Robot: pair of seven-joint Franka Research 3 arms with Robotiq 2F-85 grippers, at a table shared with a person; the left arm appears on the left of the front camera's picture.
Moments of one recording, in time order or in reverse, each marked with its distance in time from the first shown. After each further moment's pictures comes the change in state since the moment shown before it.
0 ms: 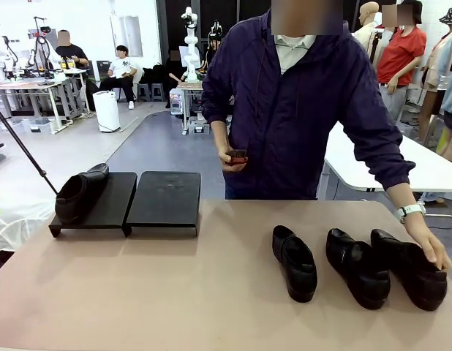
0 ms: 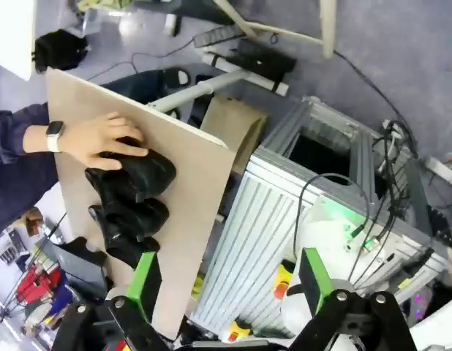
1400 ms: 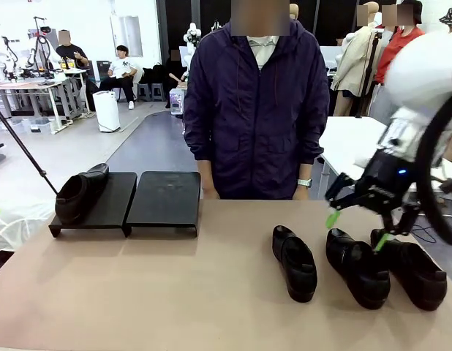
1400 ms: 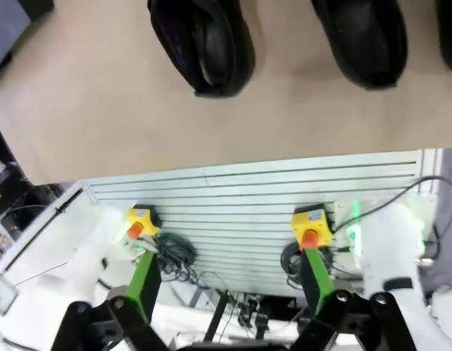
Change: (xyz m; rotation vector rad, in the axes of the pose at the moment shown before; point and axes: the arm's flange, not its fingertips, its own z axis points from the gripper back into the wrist) left arm 0.001 0.000 0.000 0.000 0.002 -0.001; right arm -0.337 0.307 -0.275 -0.339 0.443 0.869
